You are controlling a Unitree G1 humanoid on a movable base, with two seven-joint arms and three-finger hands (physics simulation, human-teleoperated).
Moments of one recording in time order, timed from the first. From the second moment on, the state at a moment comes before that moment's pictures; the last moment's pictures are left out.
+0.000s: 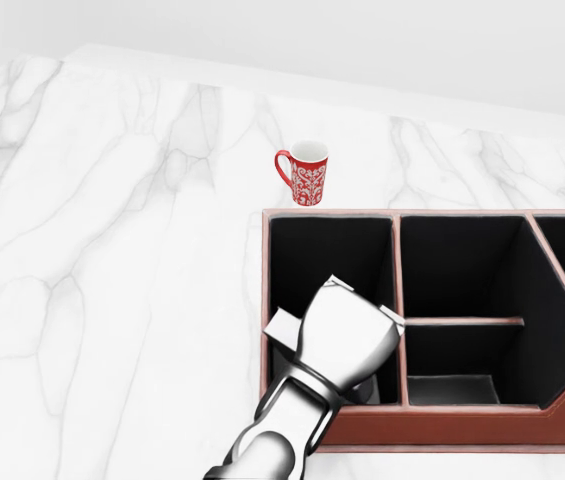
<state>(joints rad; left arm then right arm) -0.59 -0.30 -0.35 0.86 1.83 0.09 0.48 0.29 -0.20 -1.28 -0.39 0.78 0.09 0.39</state>
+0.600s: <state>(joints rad) -0.81 -0.32 -0.34 1.21 1.71 0.09 0.52 0.29 -0.19 -1.28 -0.40 0.77 0.09 0.39</state>
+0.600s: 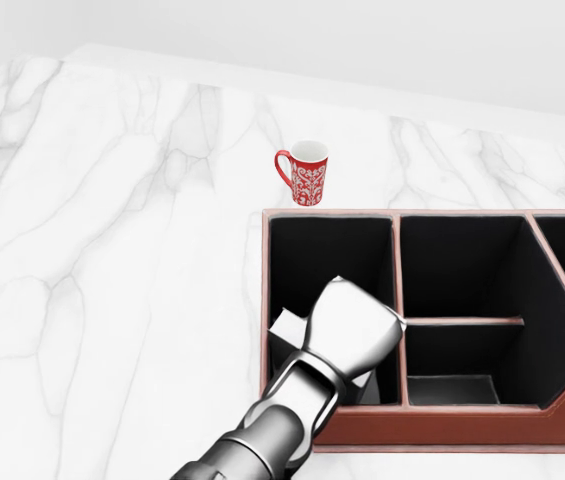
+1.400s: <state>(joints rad) -0.23 -0.12 -0.40 0.25 1.73 0.07 0.36 0.29 -0.18 -1.26 -0.38 0.74 0.09 0.41</state>
